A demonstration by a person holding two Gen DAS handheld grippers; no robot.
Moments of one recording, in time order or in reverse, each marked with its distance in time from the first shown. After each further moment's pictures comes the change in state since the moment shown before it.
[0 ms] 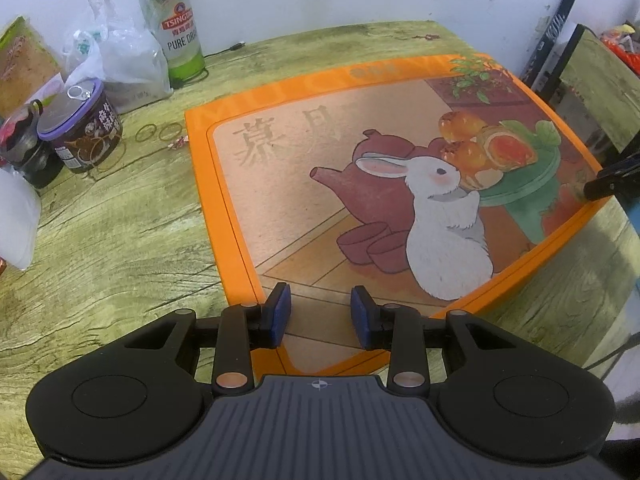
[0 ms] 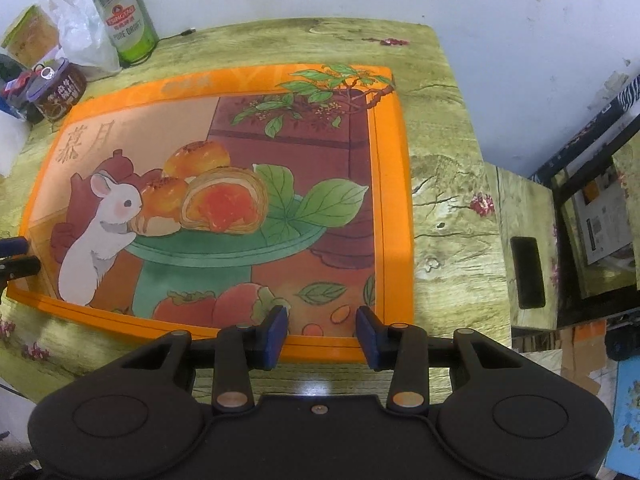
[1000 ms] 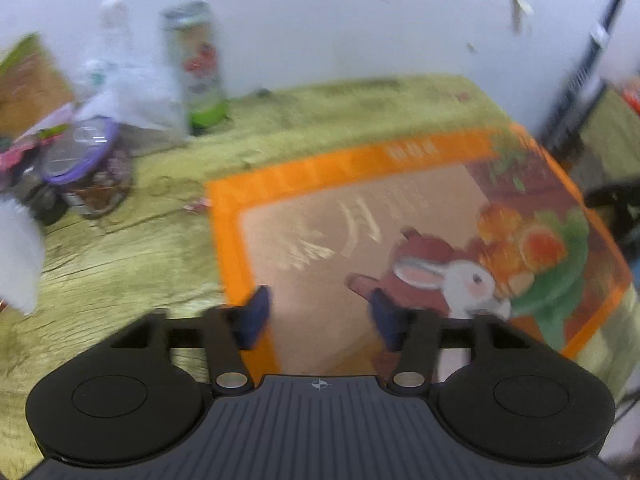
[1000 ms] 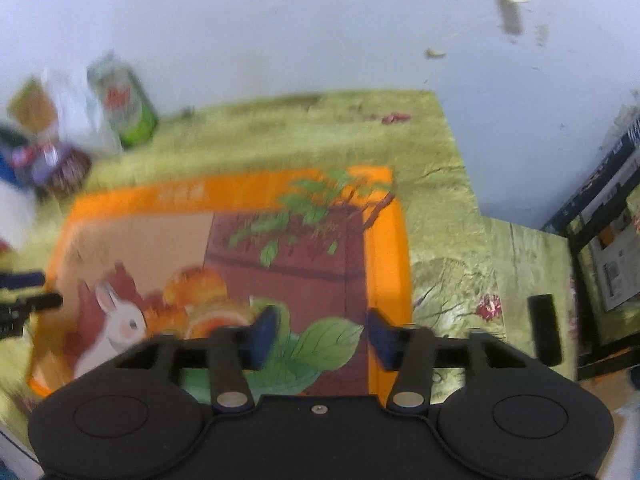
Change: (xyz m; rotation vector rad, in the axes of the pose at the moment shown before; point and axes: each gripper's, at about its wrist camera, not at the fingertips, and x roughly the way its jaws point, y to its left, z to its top) left arm 0.002 0.036 0.050 -0.130 -0.127 0.010; right arm -0.005 -0.040 0.061 0.078 -0.184 0.086
